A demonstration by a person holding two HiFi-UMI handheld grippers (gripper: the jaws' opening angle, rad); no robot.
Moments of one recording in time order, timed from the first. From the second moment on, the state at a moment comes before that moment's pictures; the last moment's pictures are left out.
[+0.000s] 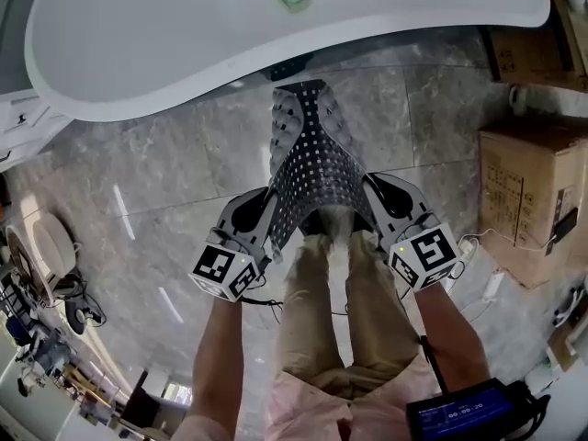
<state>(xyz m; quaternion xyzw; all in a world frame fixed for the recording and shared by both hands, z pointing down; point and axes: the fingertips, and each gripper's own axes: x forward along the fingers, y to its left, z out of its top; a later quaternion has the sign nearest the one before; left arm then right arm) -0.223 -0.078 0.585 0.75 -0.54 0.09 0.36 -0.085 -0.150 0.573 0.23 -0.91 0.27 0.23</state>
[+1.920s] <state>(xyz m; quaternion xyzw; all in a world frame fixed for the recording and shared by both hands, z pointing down) -0.183 0.030 0.164 0.67 -0.71 0.03 0.19 0.089 -0.125 0.164 0.29 -0.94 0.16 0.11</state>
